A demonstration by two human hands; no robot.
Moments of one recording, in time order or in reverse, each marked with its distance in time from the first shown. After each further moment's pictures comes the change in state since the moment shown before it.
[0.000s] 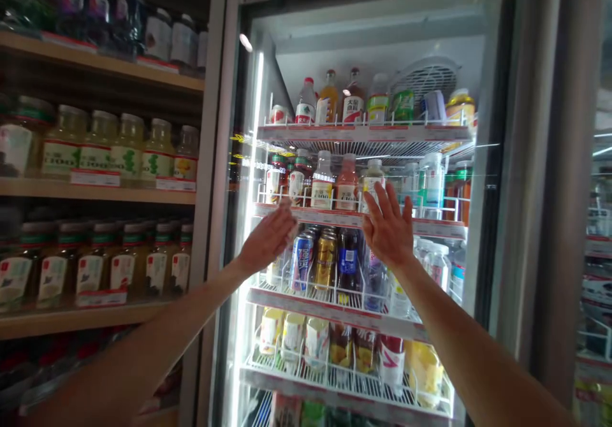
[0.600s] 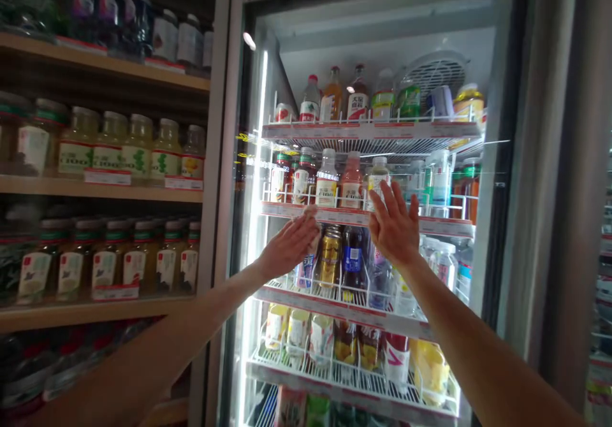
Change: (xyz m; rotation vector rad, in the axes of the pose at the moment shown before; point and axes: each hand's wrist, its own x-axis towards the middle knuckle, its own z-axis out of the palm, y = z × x) left_hand 0.012 0.013 0.005 0.057 -0.052 0.119; right_hand -0.002 0.003 0.003 0.034 0.054 -0.019
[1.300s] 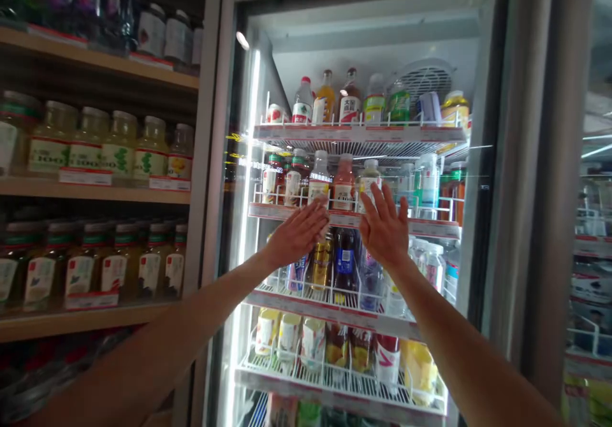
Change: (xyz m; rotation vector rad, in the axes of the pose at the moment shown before) left_hand 0.044 0.004 0.012 -0.050 0.037 -0.019; right_hand 0.001 0.000 0.000 -0.029 0.031 -0.013
